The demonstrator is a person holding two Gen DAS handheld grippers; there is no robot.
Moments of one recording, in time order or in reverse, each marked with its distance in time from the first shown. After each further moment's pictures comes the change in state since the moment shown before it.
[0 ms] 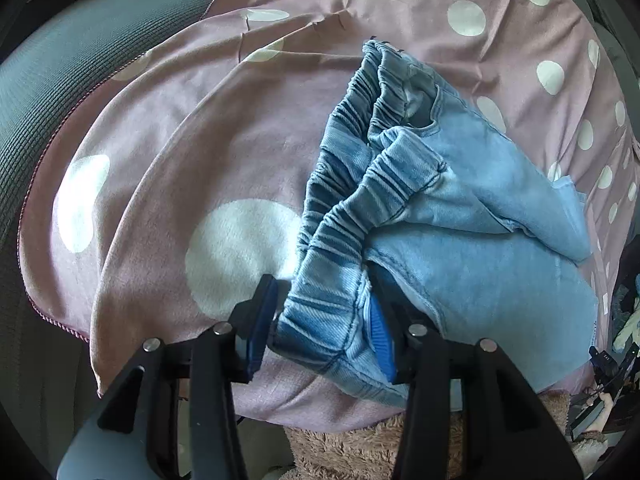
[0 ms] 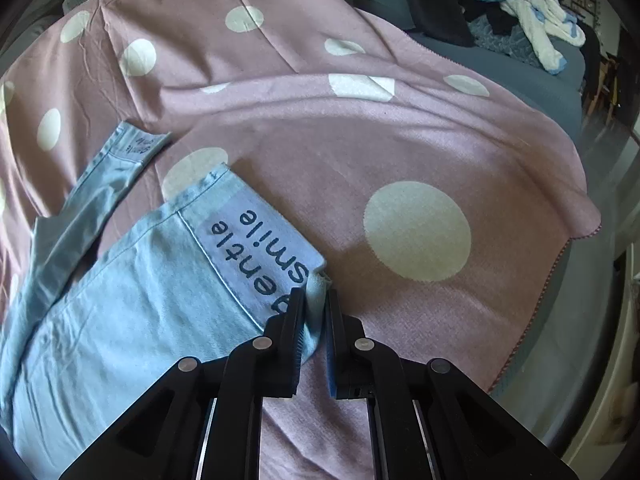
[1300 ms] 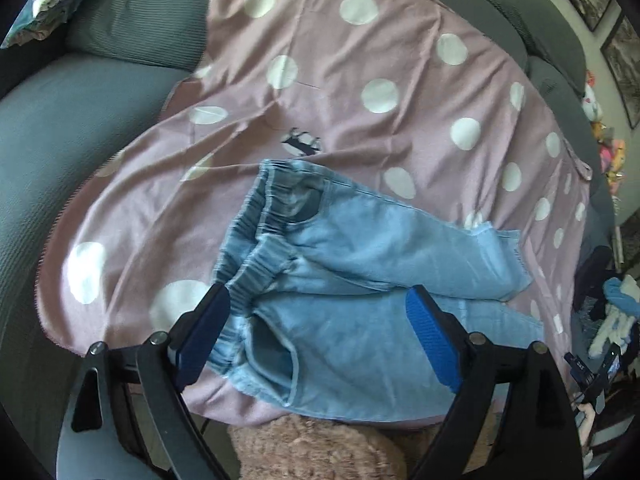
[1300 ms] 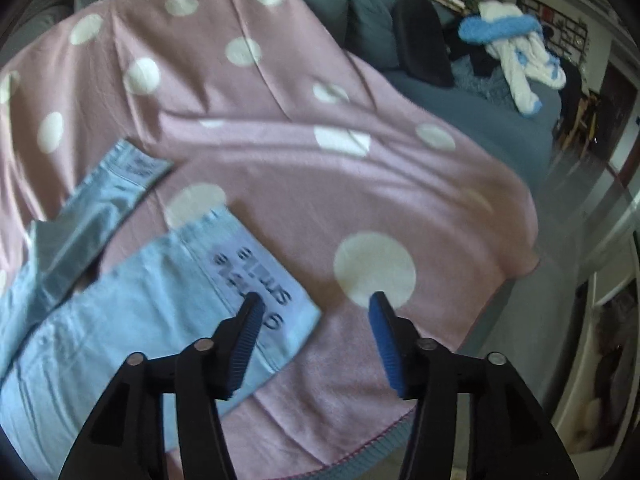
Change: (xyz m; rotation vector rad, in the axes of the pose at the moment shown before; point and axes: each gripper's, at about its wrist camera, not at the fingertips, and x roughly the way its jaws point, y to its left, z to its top) left arm -0.089 -0.065 0.015 0.046 -0.202 -0.168; right arm -0.069 0.024 0.021 -0.106 -0.114 -0.108
